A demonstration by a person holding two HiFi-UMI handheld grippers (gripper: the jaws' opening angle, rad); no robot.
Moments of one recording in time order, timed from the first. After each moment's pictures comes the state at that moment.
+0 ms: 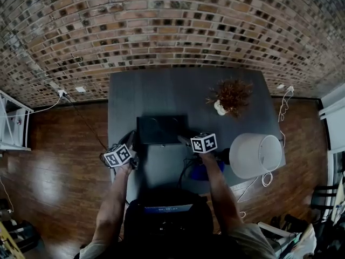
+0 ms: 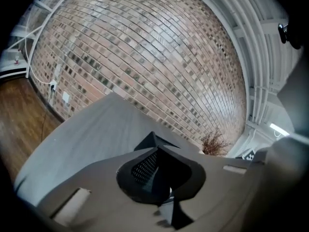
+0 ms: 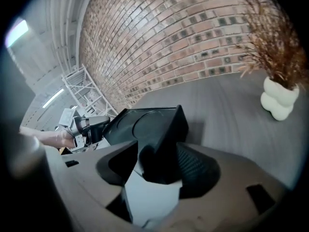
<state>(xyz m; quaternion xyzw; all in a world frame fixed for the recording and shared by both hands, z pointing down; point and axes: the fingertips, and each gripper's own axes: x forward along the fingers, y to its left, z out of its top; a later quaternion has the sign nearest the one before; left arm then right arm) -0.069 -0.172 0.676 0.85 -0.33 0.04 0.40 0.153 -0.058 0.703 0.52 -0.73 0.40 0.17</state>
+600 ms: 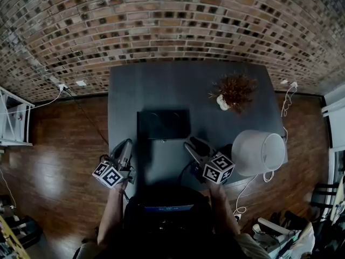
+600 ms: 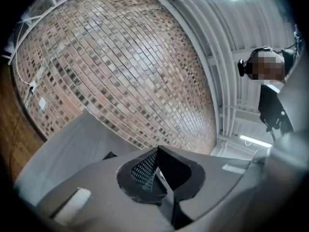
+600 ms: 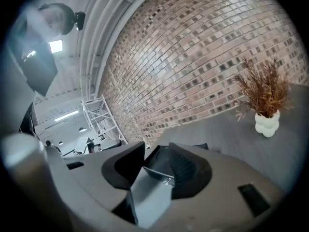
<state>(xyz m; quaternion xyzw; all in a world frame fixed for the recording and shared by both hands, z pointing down) -0.098 -0.102 0.542 0.90 -0.23 -0.11 0.35 0.106 0.001 0.529 0.56 -0.79 0.26 -0.01</state>
